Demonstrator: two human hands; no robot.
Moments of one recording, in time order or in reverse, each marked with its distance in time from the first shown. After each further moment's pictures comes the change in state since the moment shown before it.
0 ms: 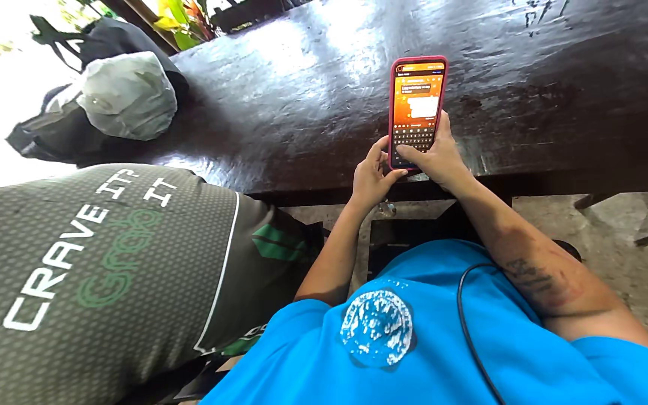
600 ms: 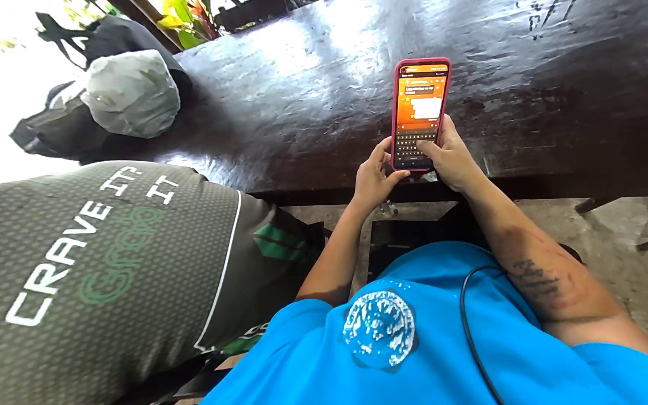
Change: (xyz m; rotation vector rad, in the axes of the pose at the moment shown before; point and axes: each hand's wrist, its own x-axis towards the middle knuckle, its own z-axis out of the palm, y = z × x) left_hand 0.001 0.001 0.000 -0.014 -0.001 -0.017; right_hand 0.001 0.000 -0.012 0.268 -0.146 -0.015
